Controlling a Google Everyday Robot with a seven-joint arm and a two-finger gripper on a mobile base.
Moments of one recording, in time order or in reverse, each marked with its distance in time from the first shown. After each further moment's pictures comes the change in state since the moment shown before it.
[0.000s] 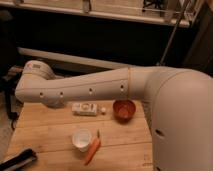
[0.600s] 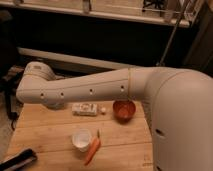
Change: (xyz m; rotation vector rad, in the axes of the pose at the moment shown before) arm -0.004 -0.009 0.008 0.028 -0.003 -0.004
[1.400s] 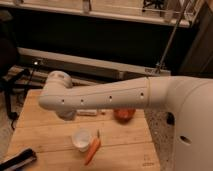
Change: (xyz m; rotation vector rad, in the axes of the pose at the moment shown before) arm -0.047 -0.043 0.025 0.126 0.058 0.098
